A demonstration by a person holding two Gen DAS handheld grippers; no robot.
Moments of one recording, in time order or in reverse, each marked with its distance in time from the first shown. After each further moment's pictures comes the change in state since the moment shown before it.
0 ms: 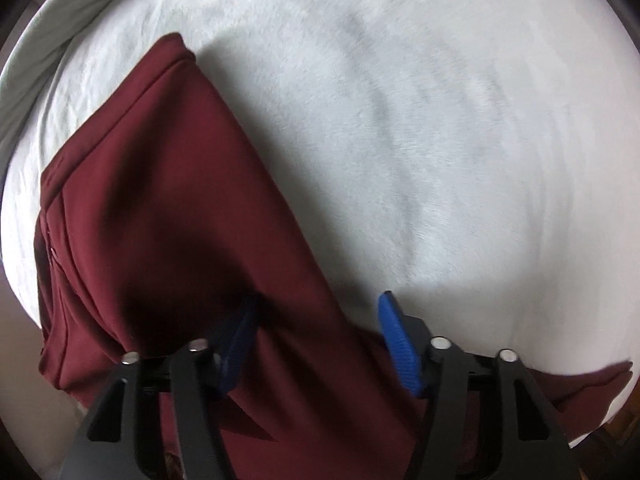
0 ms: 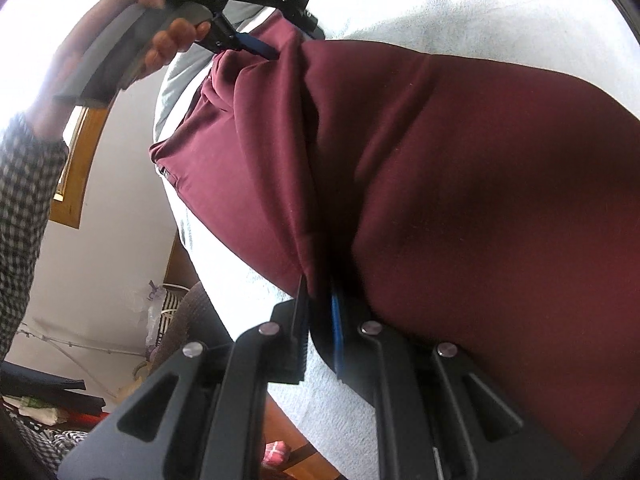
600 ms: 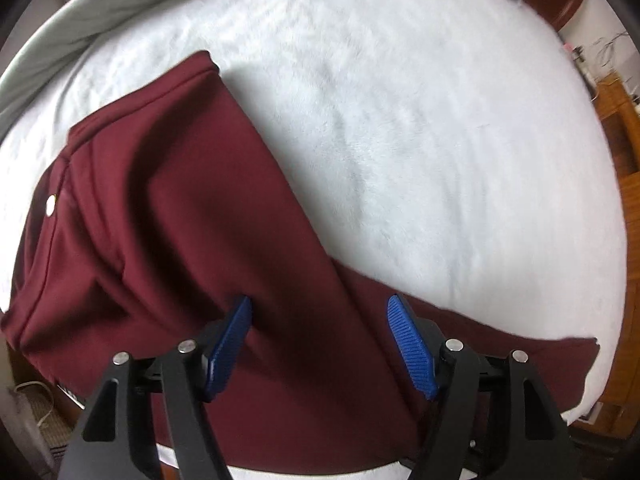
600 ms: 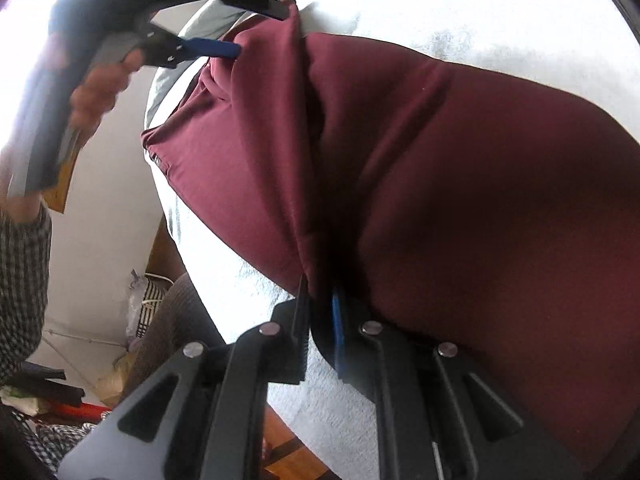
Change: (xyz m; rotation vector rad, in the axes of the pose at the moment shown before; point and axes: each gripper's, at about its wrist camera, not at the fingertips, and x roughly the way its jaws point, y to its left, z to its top) left arm -0.034 0.029 -0.090 -0.018 -0.242 -0.206; right arm 0.010 0.016 -0.004 -0.051 0.009 -0.069
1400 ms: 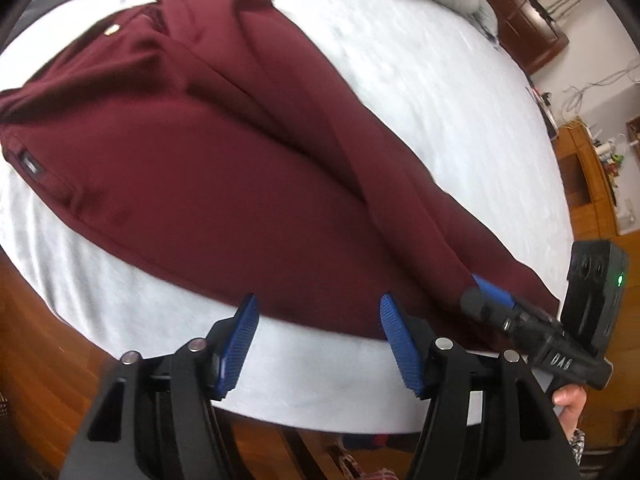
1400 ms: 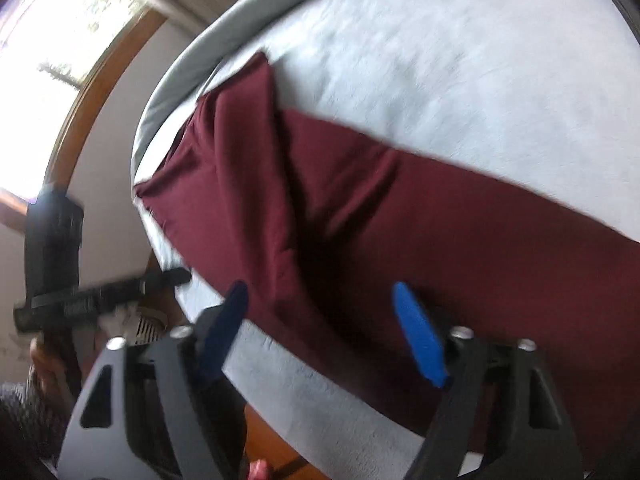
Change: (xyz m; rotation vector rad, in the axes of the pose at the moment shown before) left arm -0.018 0.050 -0.184 -0.133 -0.128 -0.237; right arm -0.044 -0.015 0.031 0.038 -0.088 -0.041
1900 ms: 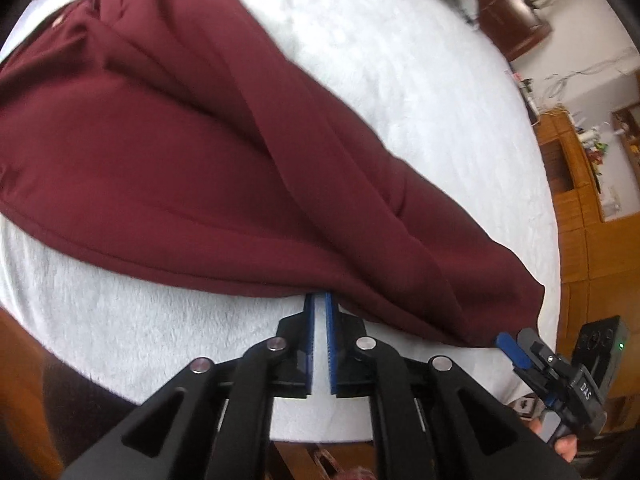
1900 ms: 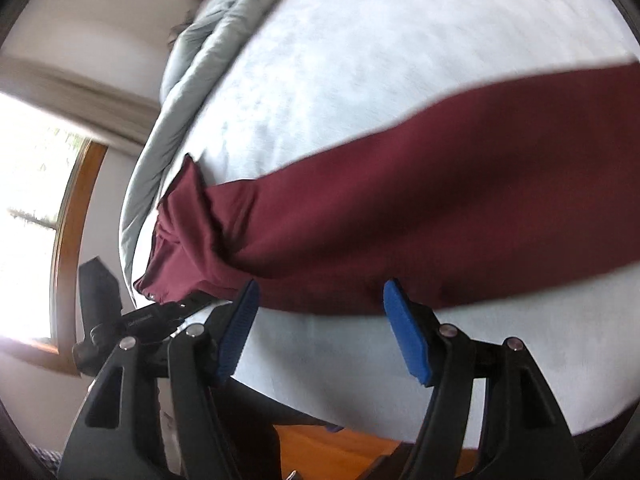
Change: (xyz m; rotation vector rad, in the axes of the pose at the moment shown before) left arm 0.044 -0.065 -0.010 0.006 0.069 -0.082; right arm -0.111 -0.057 -0.096 0.423 -0.281 -0.064
